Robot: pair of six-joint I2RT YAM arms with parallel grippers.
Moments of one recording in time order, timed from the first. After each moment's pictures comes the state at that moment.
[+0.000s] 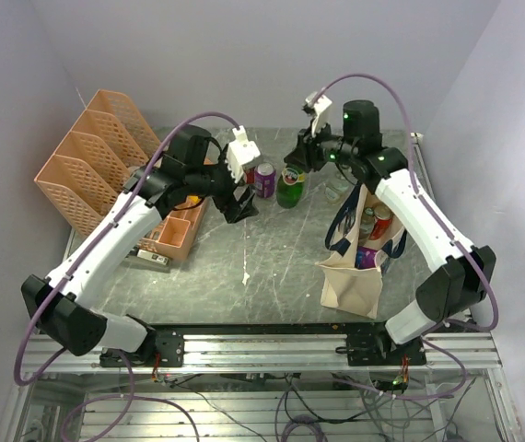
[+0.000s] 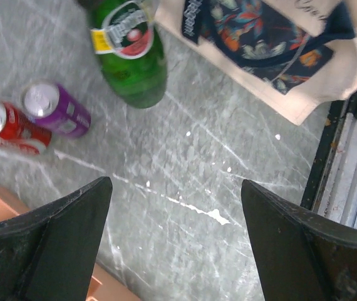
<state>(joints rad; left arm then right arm) -0.58 1.37 1.49 -0.71 0.55 0.38 0.40 1.56 1.59 -0.44 -0.50 -0.13</state>
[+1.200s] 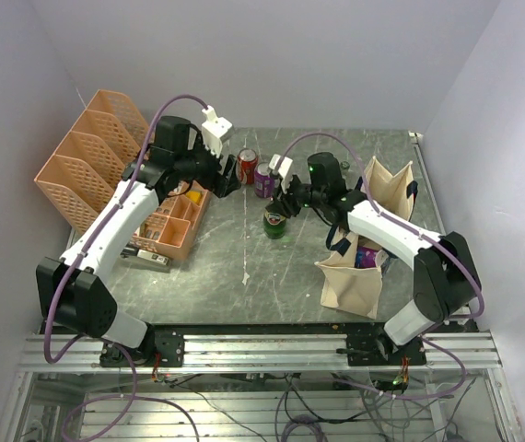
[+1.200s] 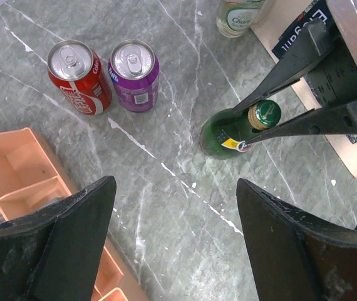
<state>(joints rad) -0.36 1.46 1.38 -0.49 0.48 0.18 0.55 1.59 1.12 -0.05 -0.51 -0.40</state>
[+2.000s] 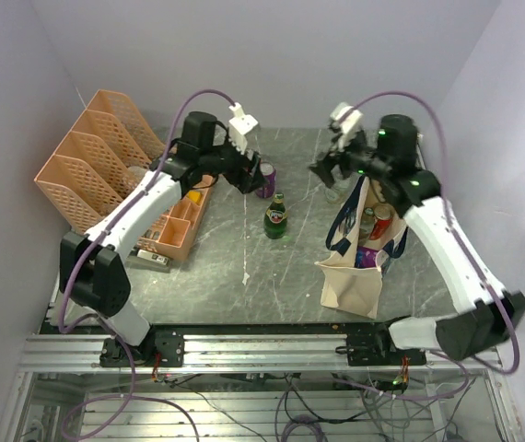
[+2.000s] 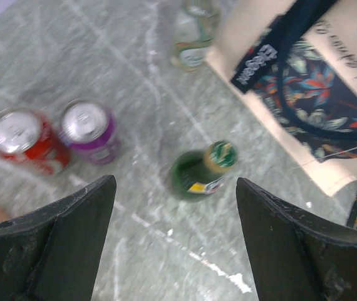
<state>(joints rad) -0.43 1.59 1.45 -0.36 0.57 0.15 0.38 1.37 1.39 -0.36 -0.45 -0.43</state>
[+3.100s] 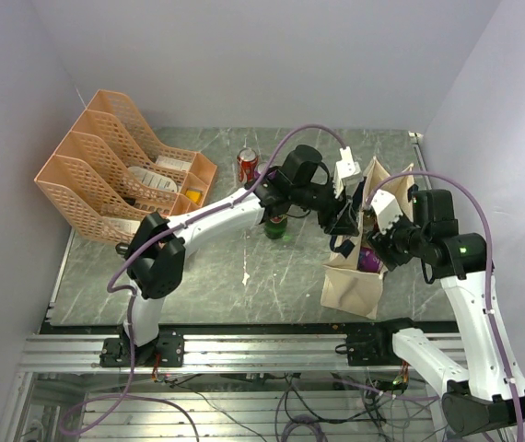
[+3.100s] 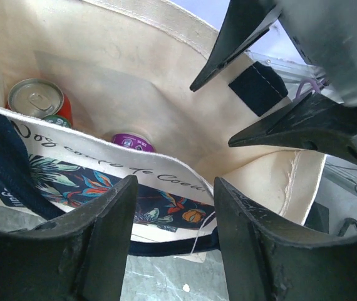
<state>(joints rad) -0.94 1.95 1.71 -0.11 0.75 -0.03 0.16 0.87 1.14 -1.16 -0.17 -0.61</state>
